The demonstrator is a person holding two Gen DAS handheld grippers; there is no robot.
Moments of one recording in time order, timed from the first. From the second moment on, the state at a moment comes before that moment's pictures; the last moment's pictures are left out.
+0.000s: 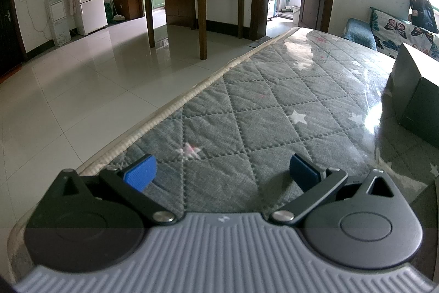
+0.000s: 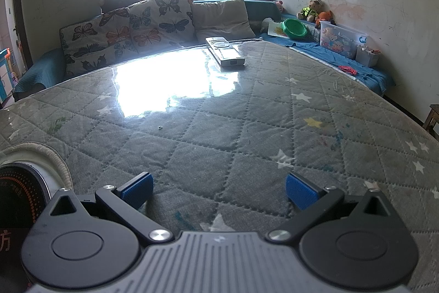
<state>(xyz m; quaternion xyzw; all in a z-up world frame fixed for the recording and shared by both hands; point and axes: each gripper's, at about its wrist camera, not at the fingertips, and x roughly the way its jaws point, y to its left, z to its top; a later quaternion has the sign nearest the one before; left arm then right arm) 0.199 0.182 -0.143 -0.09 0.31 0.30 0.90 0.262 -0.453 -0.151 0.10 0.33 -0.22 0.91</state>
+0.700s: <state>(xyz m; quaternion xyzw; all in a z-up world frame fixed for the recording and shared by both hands) 0.201 0.182 -0.143 -0.09 0.31 0.30 0.90 0.262 -0.453 -0.151 0.10 0.33 -0.22 0.91</state>
